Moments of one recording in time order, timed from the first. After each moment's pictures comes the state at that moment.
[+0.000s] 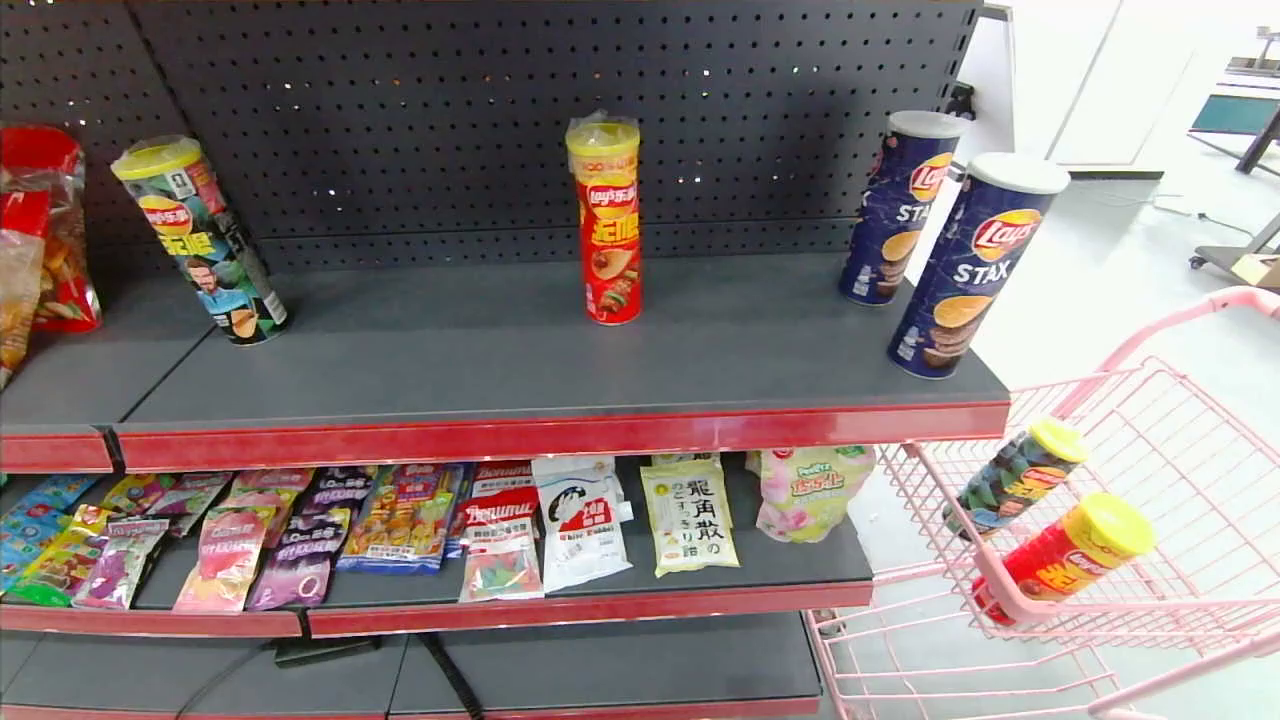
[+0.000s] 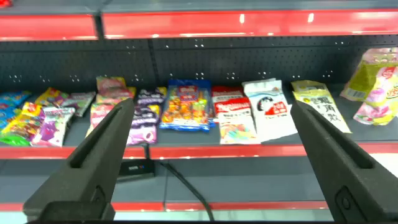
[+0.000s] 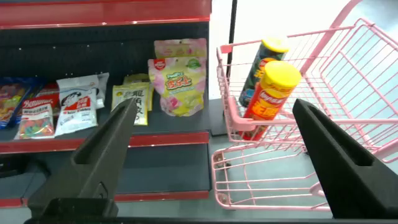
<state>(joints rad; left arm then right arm) 0.01 0.00 0.00 0.00 0.03 0.01 0.00 0.00 0.00 0.00 -0.01 0.00</state>
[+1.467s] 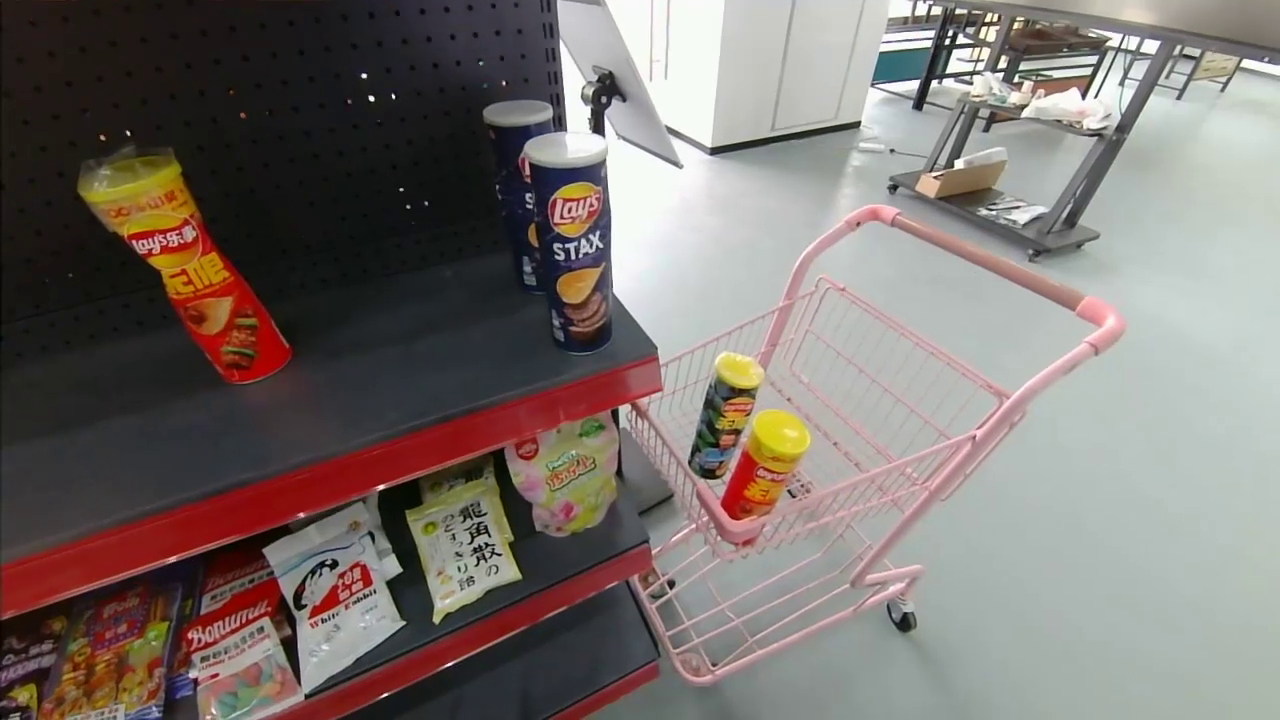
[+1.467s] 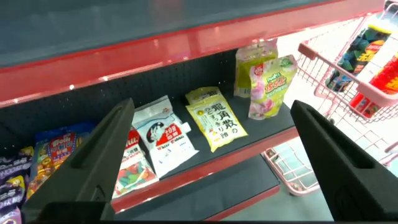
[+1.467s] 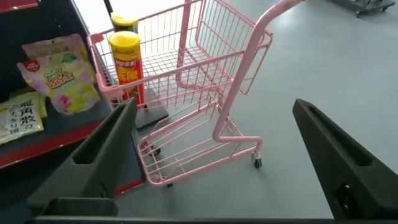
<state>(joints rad) 0.01 0.00 0.00 0.01 0.03 0.01 0.00 0.00 0.00 0.00 -0.01 0.00</state>
